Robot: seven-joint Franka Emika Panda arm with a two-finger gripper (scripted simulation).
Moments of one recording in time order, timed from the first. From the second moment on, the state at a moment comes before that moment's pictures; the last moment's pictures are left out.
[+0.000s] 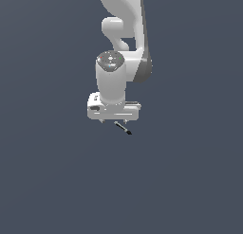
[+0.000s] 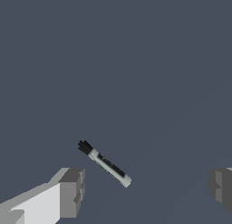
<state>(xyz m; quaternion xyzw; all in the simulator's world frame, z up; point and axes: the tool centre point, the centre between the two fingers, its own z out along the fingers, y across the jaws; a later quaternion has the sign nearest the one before) -0.003 -0.033 0.161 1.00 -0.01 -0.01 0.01</state>
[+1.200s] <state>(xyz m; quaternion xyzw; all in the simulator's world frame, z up) -0.002 -0.028 0.157 1.00 0.05 0.00 0.01</state>
